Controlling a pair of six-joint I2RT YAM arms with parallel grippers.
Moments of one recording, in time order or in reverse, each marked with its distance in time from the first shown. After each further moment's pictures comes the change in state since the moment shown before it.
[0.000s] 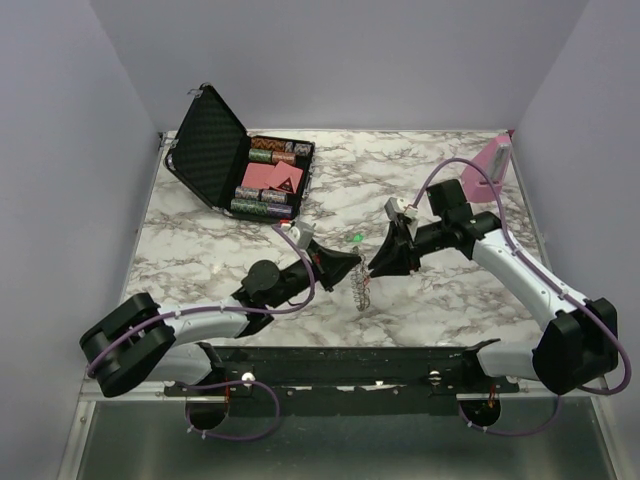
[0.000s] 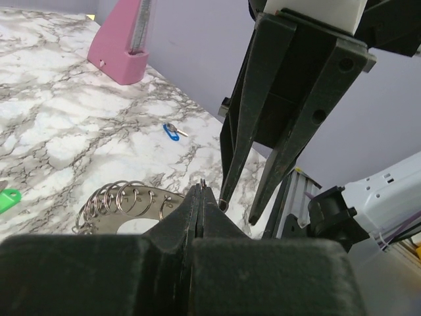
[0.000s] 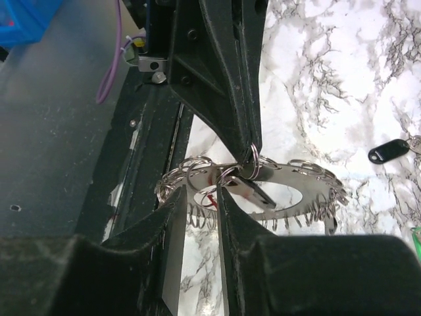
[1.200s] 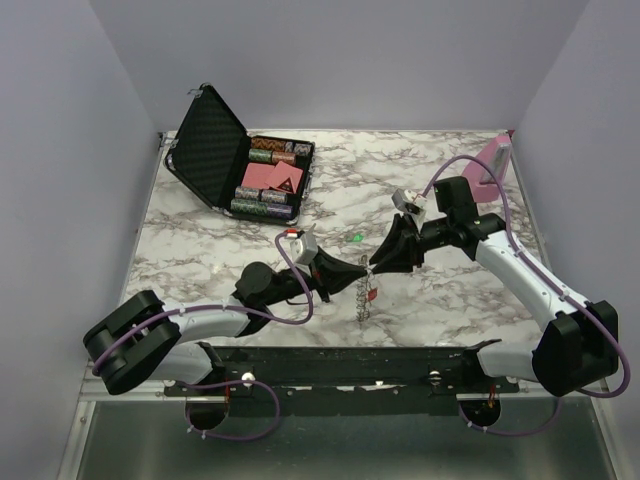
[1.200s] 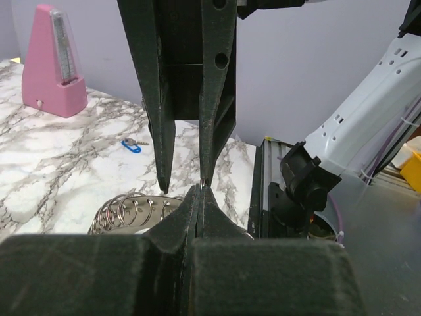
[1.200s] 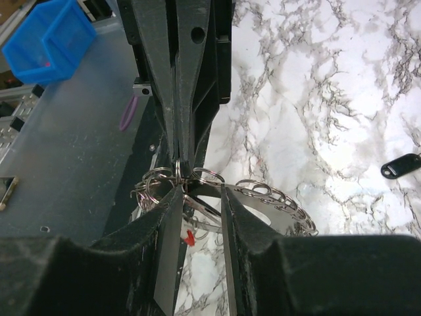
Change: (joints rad) left arm 0.025 0.024 -0.024 0.165 0.314 0.169; right arm -0.039 -0.011 -0.019 0.104 -0.111 0.160
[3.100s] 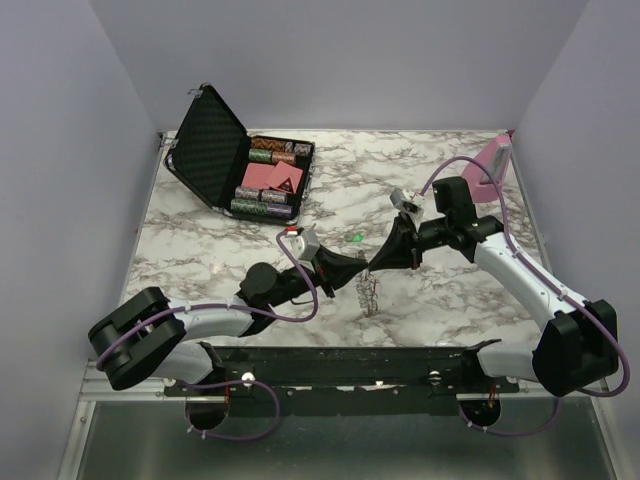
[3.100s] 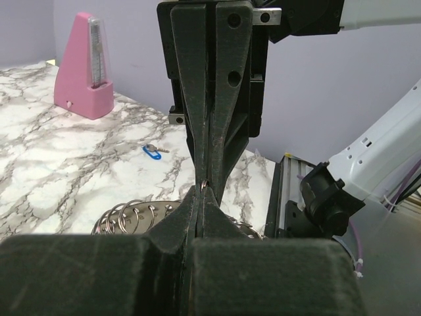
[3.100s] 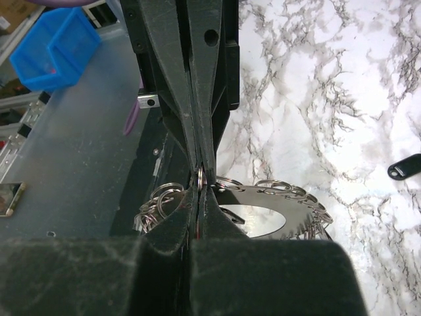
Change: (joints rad) left arm -0.027 0.032 0.015 0.014 -0.139 0.000; right arm 0.011 0.000 -0.026 0.089 -0.004 0.091
